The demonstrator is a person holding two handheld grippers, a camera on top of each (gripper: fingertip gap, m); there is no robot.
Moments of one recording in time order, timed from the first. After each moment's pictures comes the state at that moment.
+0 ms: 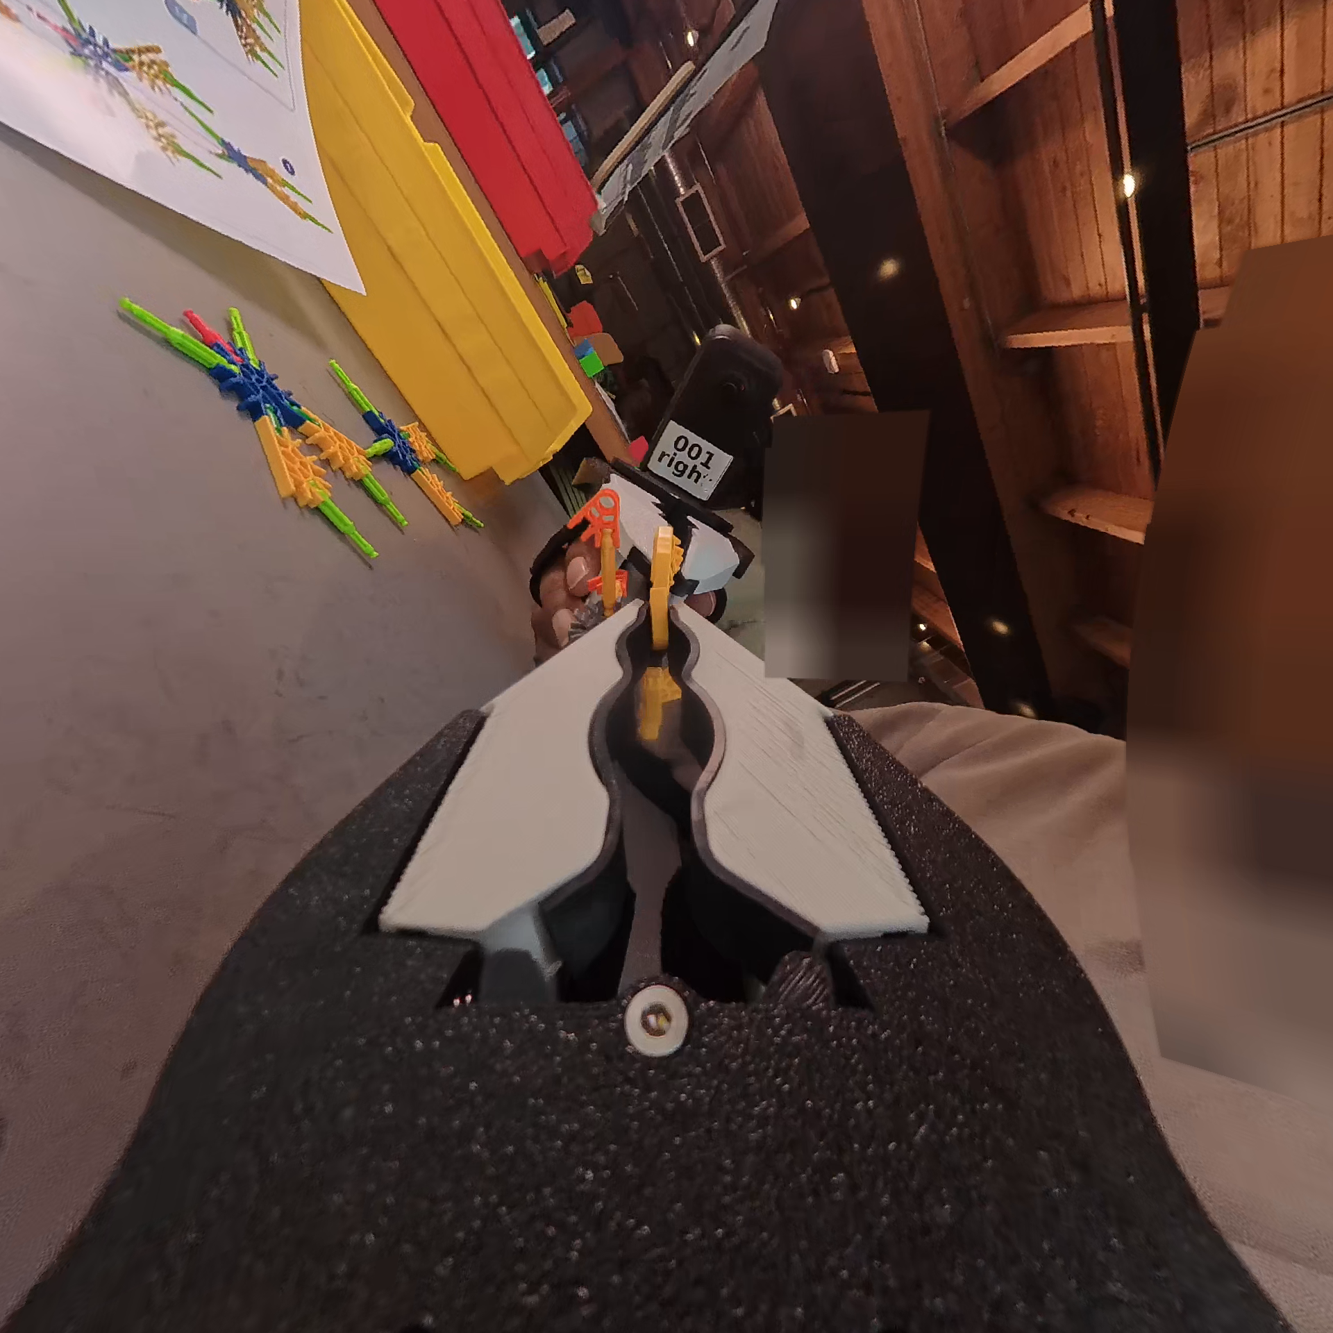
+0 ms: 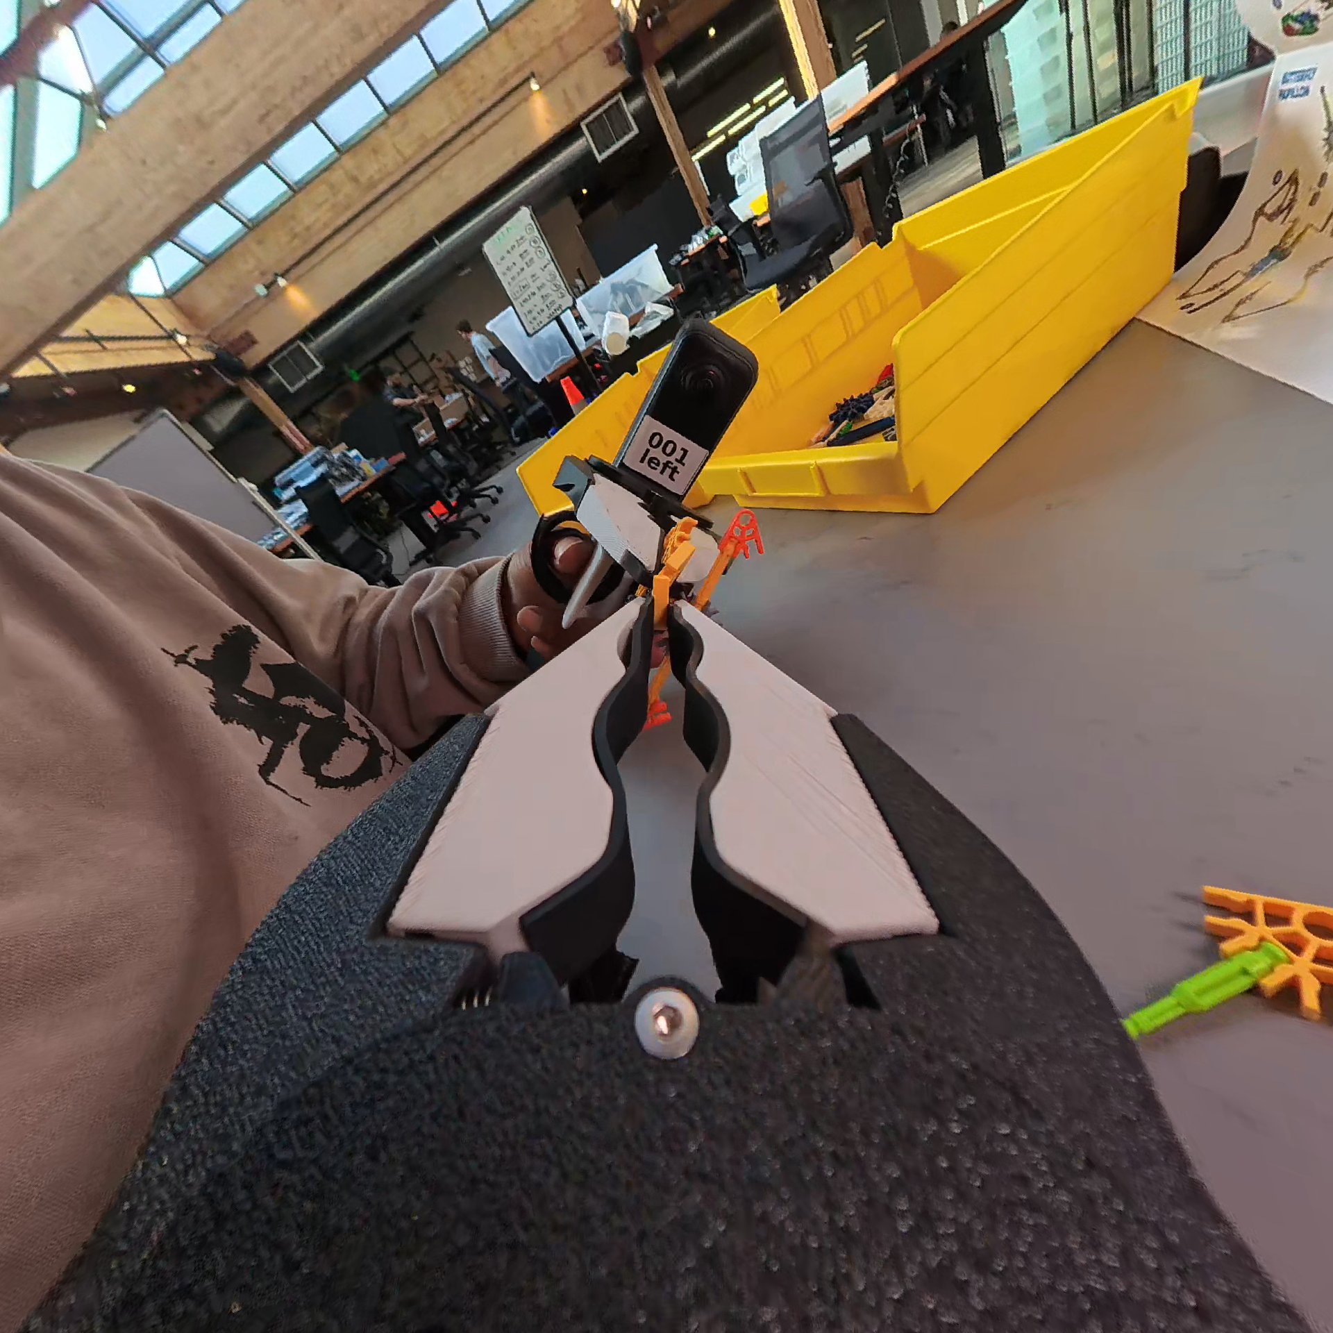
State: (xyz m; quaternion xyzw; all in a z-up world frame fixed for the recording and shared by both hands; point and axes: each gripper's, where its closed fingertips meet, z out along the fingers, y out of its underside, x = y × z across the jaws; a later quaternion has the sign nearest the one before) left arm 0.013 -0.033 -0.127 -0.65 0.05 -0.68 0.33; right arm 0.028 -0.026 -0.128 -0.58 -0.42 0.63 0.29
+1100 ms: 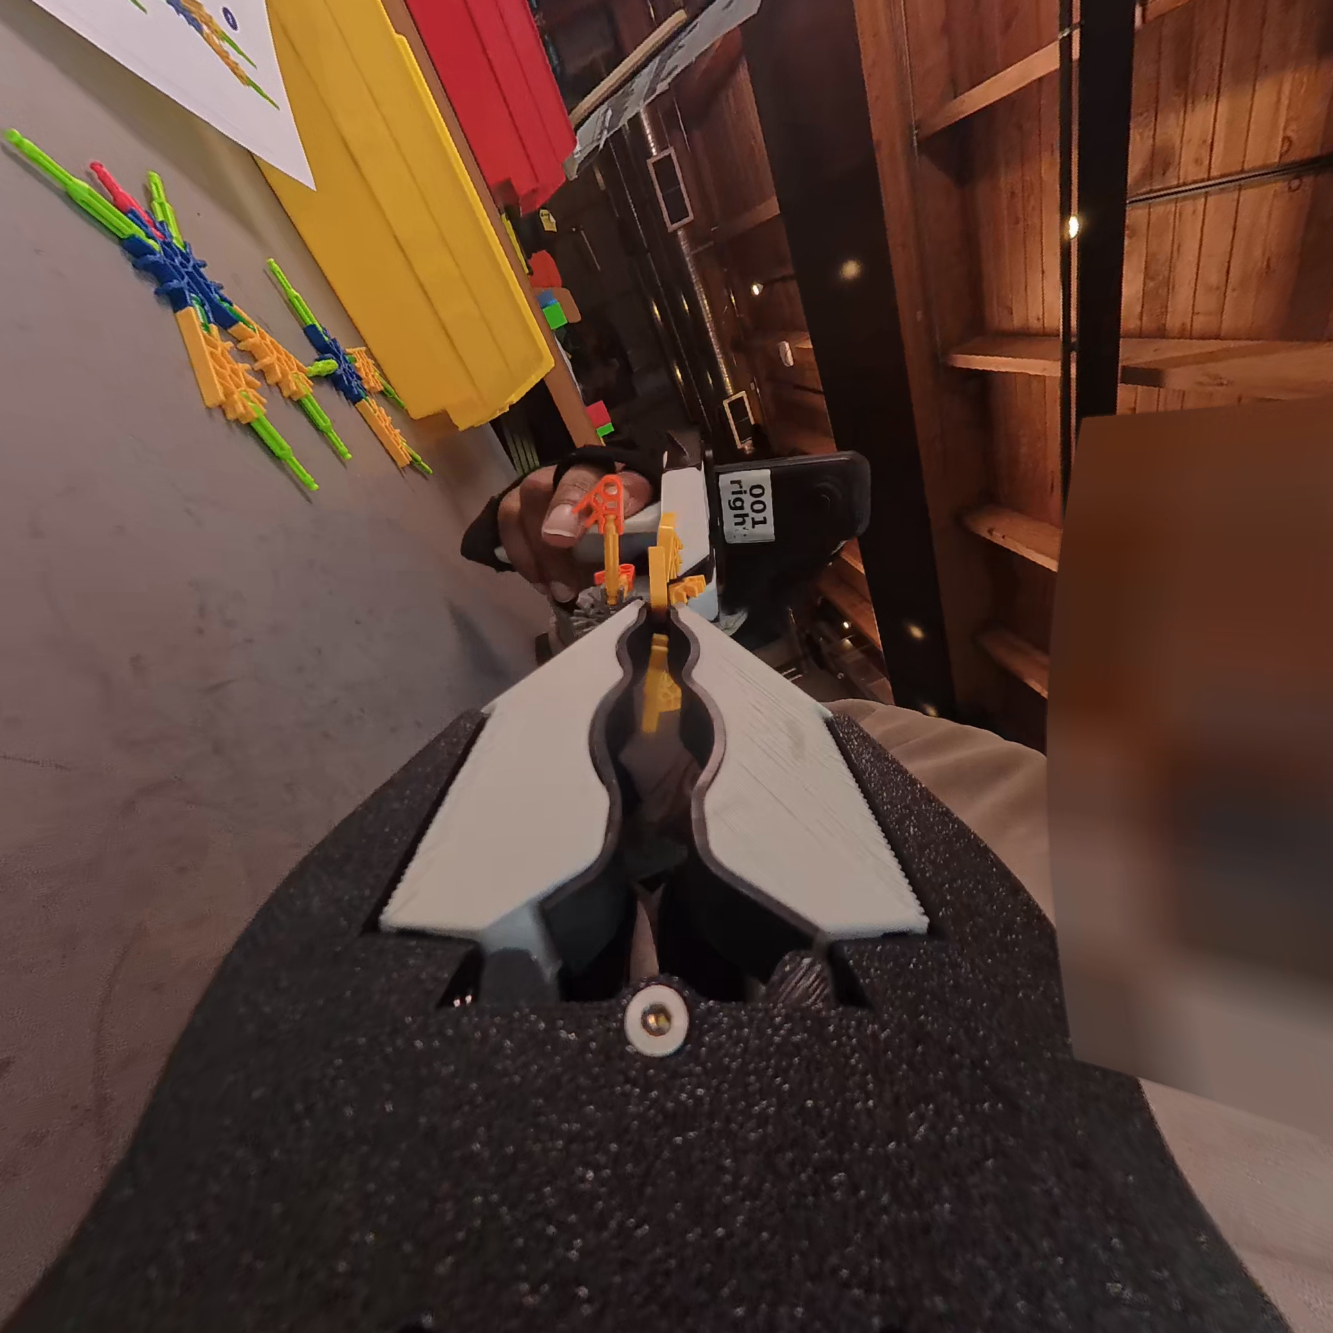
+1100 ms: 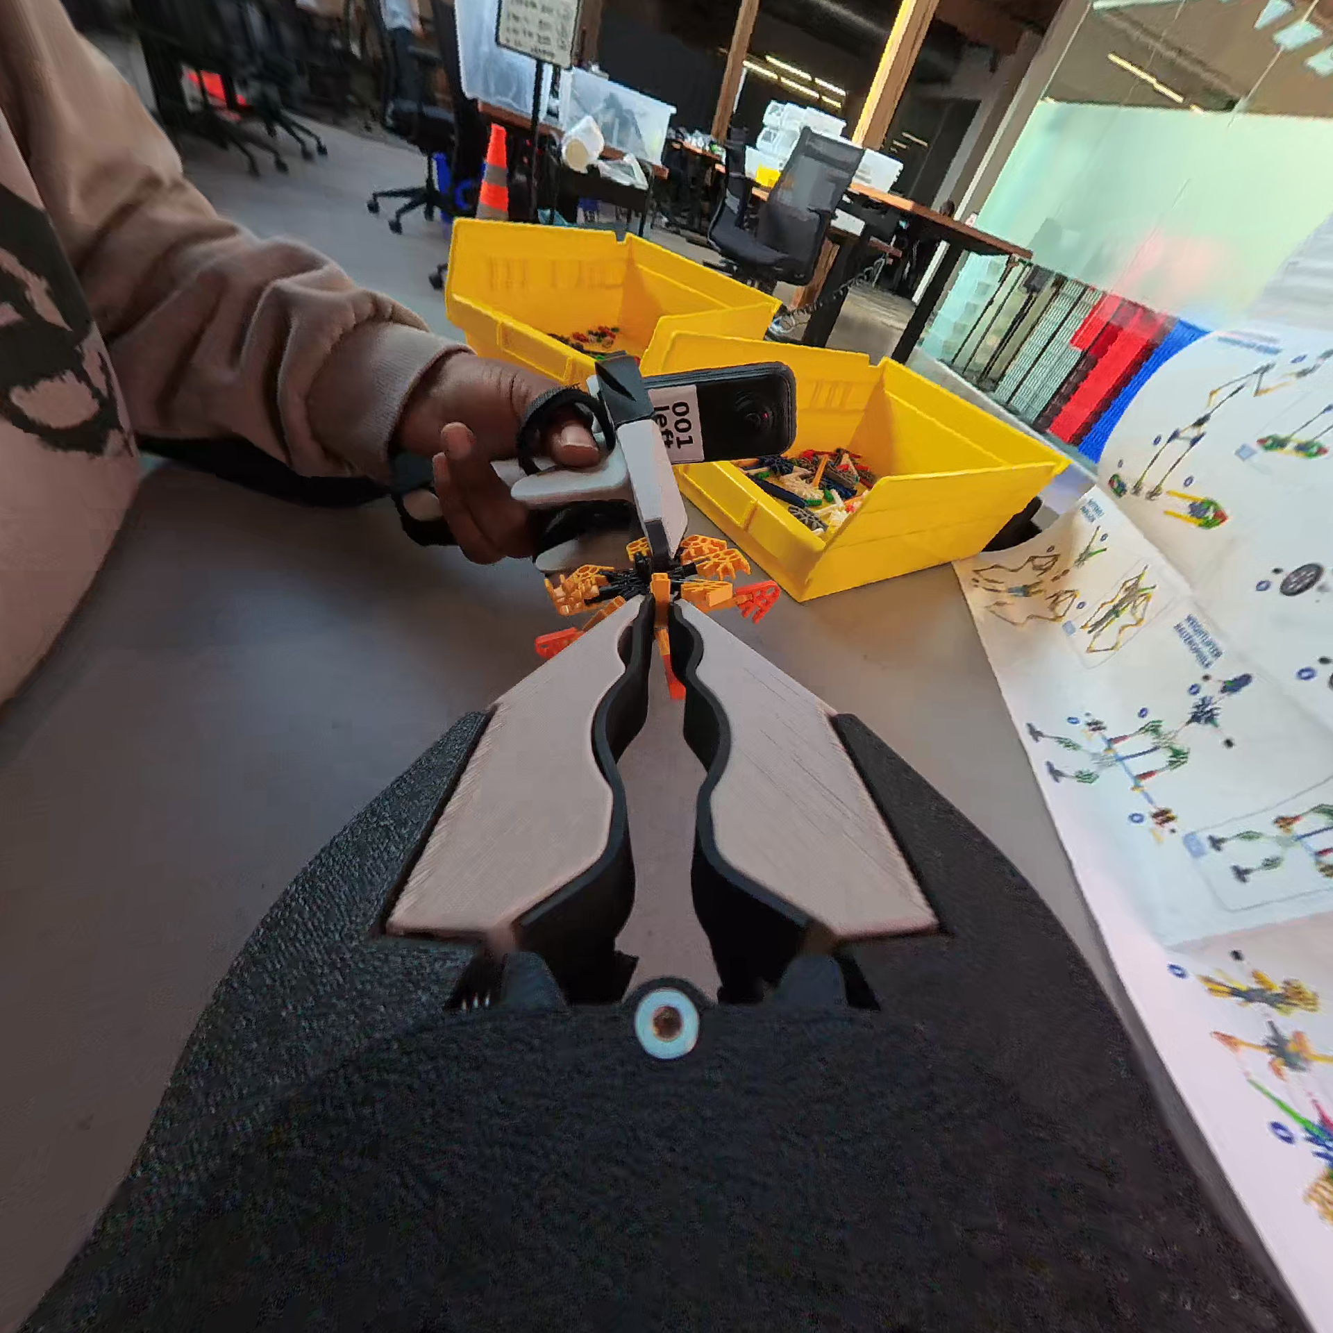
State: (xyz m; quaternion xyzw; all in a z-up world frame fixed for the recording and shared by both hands) left arm 0.021 -0.042 -0.129 -0.64 0.03 -0.72 0.27; right arm 0.039 -0.040 -0.126 -0.42 -0.64 0.41 0.49
